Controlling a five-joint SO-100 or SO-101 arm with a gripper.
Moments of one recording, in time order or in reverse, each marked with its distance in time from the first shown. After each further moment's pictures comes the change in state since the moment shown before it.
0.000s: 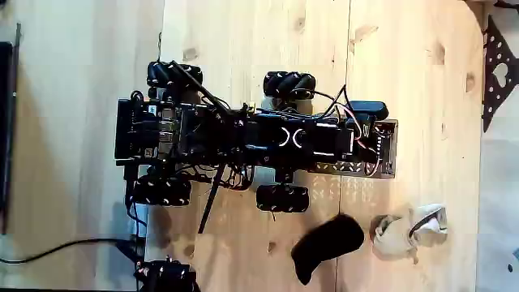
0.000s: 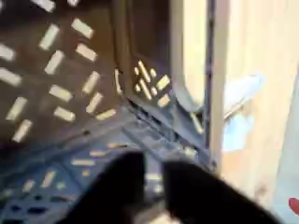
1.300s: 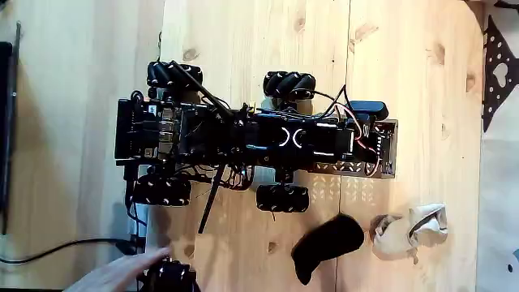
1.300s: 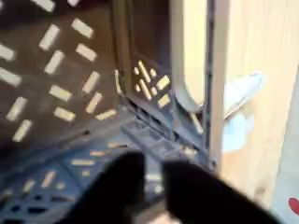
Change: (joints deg) arm 0.0 -0.2 0.0 0.0 0.0
